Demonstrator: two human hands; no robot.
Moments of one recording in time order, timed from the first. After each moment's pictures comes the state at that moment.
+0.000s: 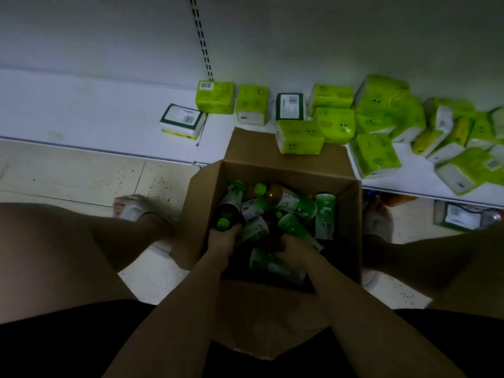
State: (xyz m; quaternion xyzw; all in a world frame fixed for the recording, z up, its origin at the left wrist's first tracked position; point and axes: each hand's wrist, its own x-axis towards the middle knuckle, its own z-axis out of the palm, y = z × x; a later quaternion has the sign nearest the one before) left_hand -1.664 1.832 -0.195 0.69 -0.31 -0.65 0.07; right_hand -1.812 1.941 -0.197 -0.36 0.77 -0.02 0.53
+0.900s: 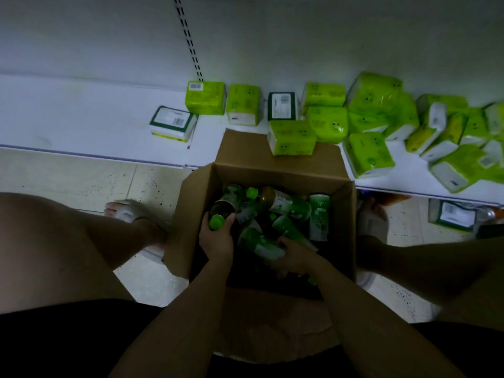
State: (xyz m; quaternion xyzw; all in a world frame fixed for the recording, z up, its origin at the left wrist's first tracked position) left_hand -1.687 1.843 -0.184 0.70 -0.38 -0.56 0.25; right_hand -1.835 1.958 -0.213 -0.32 0.74 -0.08 0.59
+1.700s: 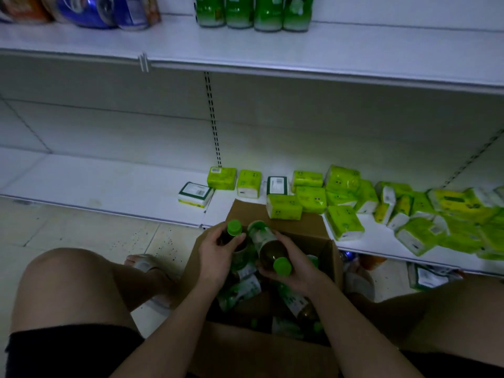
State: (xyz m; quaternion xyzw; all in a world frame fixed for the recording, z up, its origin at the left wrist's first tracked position) left_hand -1.668 1.852 -0.043 0.49 -0.59 -0.54 0.34; right_hand -1.814 1.948 -0.027 -0.01 0.51 -0.58 0.64
